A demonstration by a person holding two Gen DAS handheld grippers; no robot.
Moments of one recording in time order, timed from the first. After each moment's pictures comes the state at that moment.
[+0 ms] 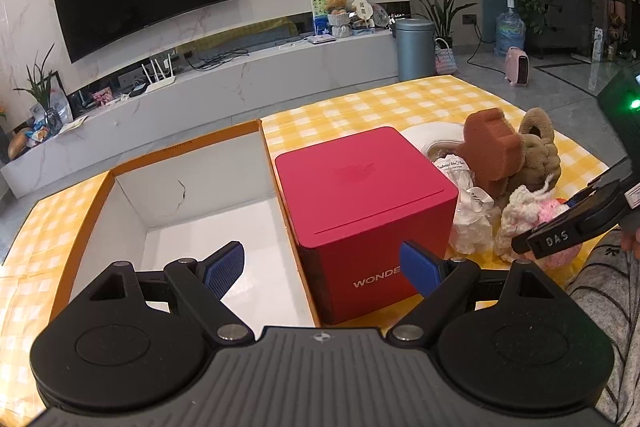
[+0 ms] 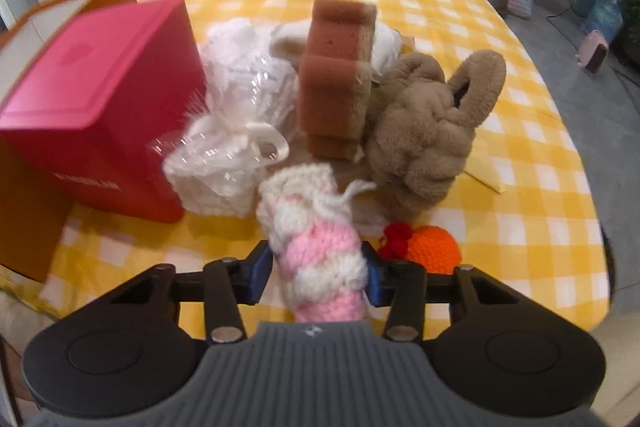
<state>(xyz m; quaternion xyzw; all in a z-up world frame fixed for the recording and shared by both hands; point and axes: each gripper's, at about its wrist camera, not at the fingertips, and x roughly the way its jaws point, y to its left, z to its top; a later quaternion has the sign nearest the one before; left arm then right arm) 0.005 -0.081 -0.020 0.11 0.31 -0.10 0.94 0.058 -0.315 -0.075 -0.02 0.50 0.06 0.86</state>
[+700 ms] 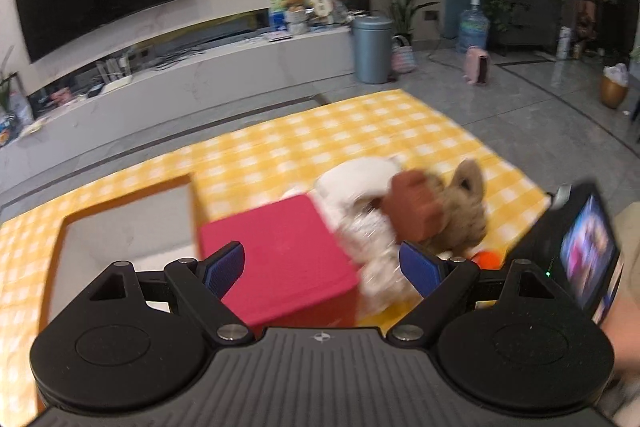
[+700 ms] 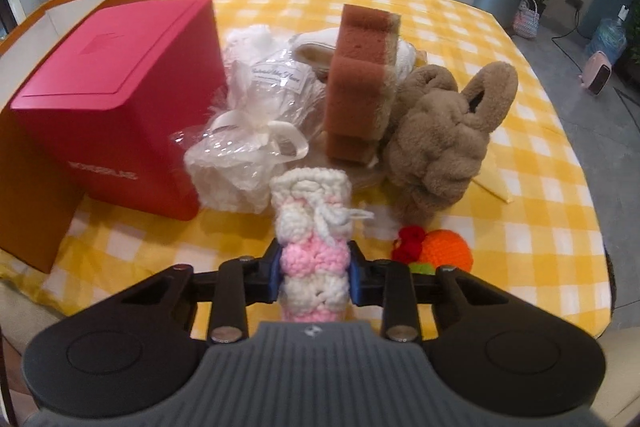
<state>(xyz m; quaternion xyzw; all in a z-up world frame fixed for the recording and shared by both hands) 0.035 -0.143 0.041 0.10 0.34 -0.17 0.92 0.043 -0.303 -0.075 -0.05 0.48 0.07 0.87</state>
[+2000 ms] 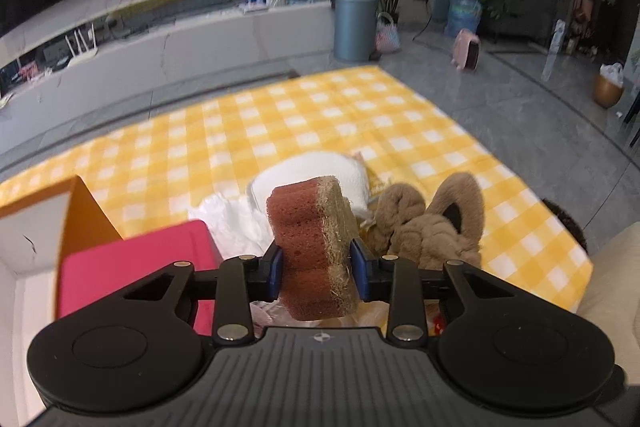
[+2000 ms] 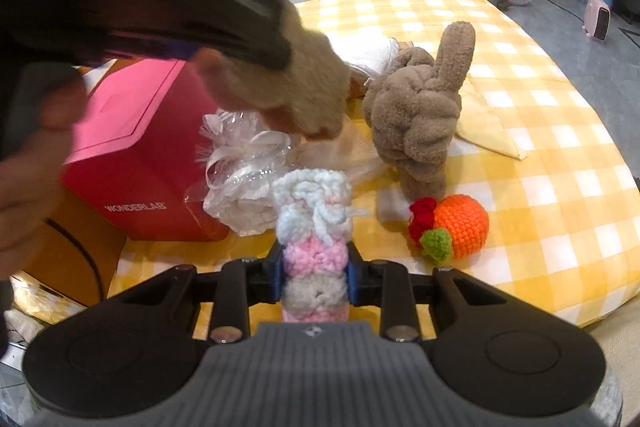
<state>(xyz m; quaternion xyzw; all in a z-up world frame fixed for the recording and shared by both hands) 0.103 -0.207 -0.009 0.07 0.37 -0.18 0.91 0.027 -0.332 -0.074 0.09 0.46 0.08 0.88</state>
